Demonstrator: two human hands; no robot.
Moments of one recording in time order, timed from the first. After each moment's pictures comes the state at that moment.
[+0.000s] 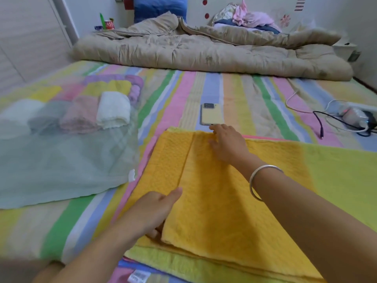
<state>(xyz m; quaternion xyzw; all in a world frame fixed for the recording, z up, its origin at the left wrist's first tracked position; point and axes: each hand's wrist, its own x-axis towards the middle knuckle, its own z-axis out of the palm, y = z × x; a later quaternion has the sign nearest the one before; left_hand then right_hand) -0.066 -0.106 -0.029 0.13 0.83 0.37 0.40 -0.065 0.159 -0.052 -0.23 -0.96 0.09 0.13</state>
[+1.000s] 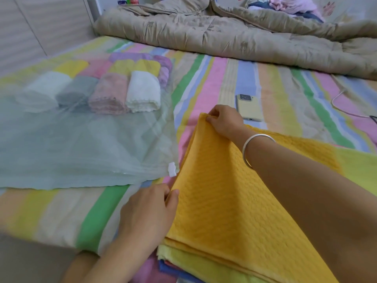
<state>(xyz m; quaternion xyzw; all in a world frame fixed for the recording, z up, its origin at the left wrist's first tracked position) -0.100 -0.163 -0.055 0.23 0.95 0.21 0.05 -0.188 0.114 -0.051 -0.25 -0.93 0.22 0.14</state>
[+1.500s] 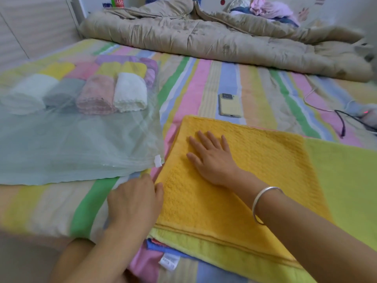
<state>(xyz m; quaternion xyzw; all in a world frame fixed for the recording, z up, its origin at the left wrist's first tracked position) -0.086 -0.159 -0.043 0.23 0.97 0.02 -0.04 -0.072 0.047 -0.074 -0.14 -0.99 0.08 -0.01</state>
